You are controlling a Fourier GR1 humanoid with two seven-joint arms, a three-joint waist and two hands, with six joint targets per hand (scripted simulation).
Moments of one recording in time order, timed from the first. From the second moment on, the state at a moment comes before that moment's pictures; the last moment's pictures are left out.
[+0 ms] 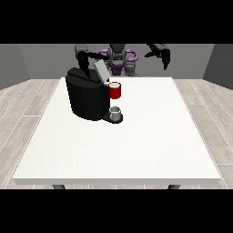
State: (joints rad) left arm -0.30 0.03 0.14 -1.28 -0.13 -0.28 -0.14; right arm -0.57 -0.18 -0.18 -1.05 -0.04 0.01 0.05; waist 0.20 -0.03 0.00
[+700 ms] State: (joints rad) left arm -0.22 0.08 0.15 -1.41 -0.10 -0.25 -0.09; right arm -0.69 -0.18 -0.13 -0.99 -0.01 0.02 0.05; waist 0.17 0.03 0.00
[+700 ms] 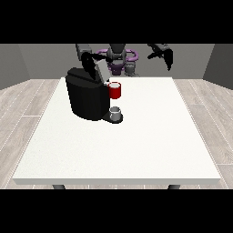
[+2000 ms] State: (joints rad) left arm -0.31 0.07 0.08 -1.41 -0.13 -0.26 -0.11; right arm -0.89 -0.24 -0.08 -1.12 0.11 -0.11 0.42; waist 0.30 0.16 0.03
